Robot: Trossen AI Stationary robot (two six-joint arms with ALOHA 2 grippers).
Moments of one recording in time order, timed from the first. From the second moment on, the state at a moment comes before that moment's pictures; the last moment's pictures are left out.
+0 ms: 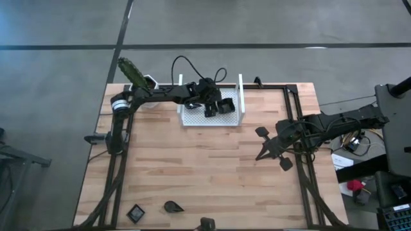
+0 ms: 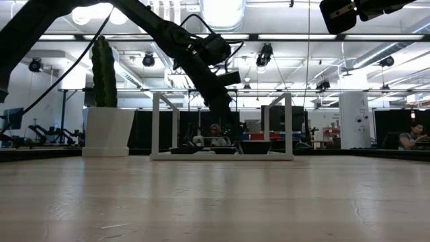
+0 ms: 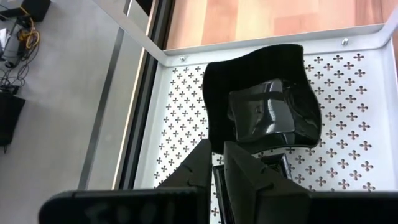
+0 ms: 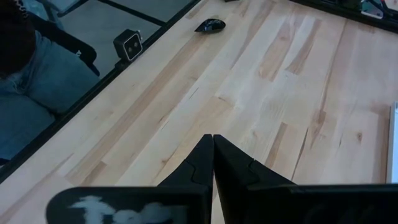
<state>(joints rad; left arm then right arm) 0.41 1.97 1.50 -0.26 -0.13 0.47 0.19 0.88 0.78 -0.53 -0.29 -0.19</state>
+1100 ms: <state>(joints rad) -0.15 1.75 1.54 -0.62 -0.48 0.13 0.19 0.88 0.78 -0.54 -0.29 -0.21</state>
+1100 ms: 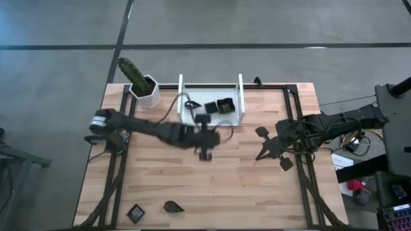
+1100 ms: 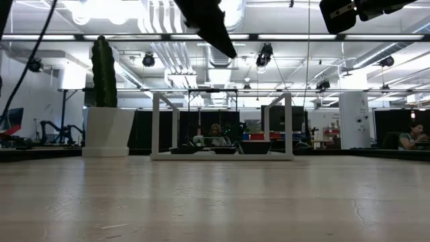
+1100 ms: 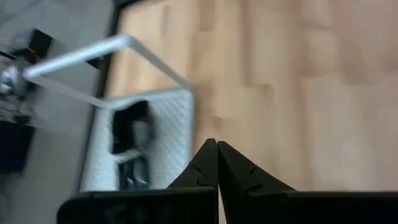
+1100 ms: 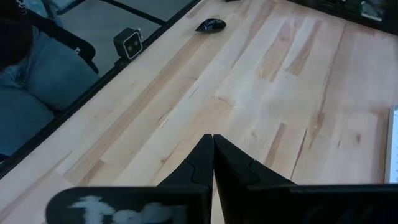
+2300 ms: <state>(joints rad) -0.76 1.87 1.53 -0.80 -0.36 -0.92 0.19 0.88 0.78 -0.54 -0.29 -0.21</state>
